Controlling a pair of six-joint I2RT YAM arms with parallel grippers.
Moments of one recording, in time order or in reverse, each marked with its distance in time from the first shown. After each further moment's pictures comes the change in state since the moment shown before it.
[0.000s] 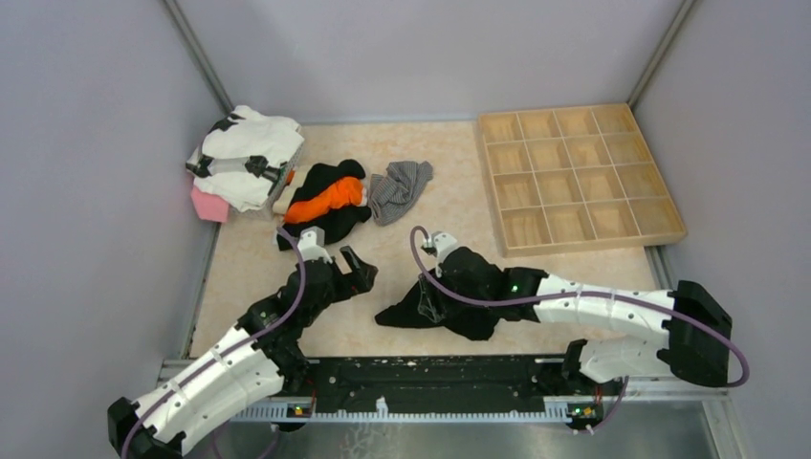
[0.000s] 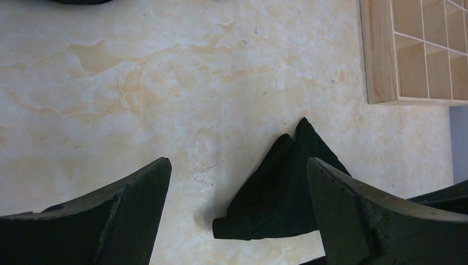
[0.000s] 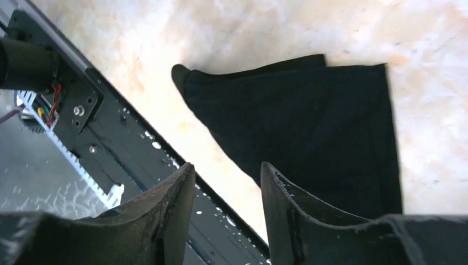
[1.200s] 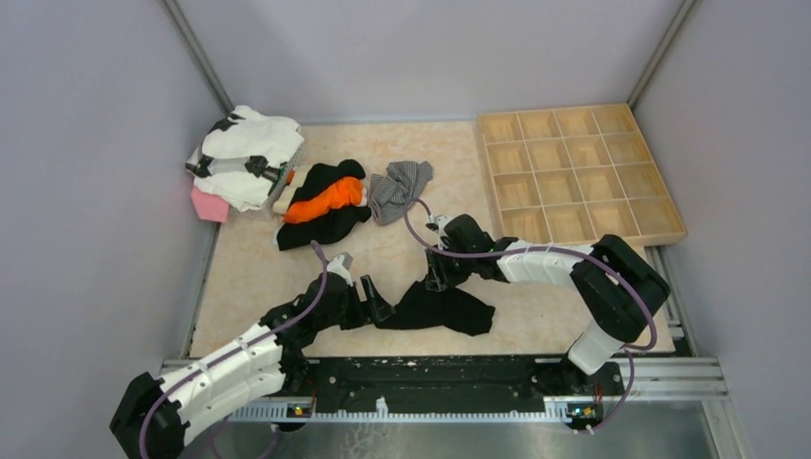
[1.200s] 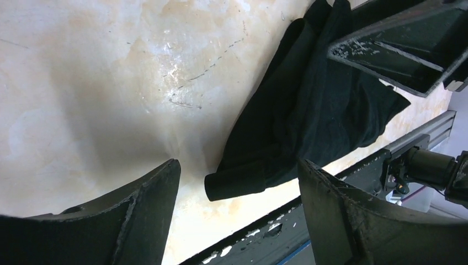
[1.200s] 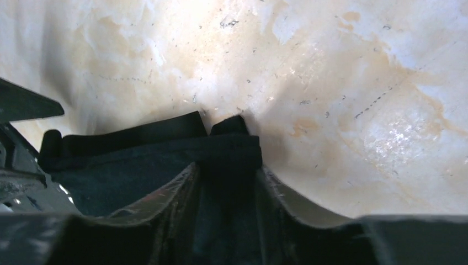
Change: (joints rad) left arm 0.000 0.117 -0.213 0.149 0.386 -0.098; right arm -0.346 0.379 0.028 0.202 -0.280 -0.157
